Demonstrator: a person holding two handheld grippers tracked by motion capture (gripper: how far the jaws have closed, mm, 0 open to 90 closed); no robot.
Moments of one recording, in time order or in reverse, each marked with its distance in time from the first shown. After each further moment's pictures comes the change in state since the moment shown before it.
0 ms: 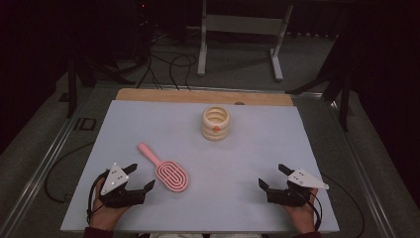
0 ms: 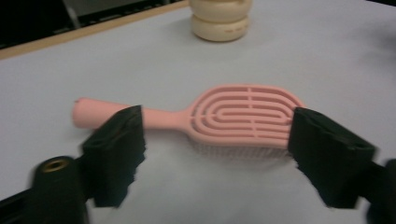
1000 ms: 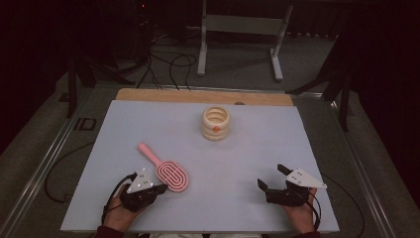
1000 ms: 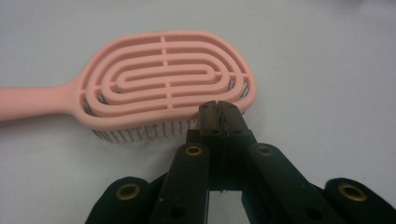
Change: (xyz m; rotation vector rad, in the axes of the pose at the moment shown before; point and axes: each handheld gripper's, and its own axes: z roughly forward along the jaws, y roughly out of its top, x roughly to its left) left arm -0.026 -0.007 0.041 0.198 -0.234 0.092; right arm 0.001 -0.001 0.003 0.016 0.004 -0.008
